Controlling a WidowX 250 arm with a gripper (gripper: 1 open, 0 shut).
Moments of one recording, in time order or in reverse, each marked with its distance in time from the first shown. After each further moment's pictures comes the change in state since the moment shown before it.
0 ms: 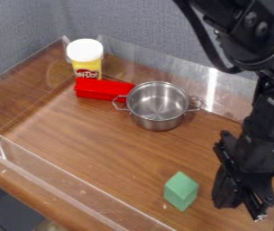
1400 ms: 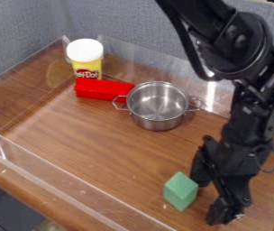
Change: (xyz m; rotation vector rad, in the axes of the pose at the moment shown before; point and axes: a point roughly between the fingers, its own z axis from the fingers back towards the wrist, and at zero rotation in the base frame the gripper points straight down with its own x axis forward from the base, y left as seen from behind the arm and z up) arm -0.010 0.021 -0.026 -0.001 0.015 0.039
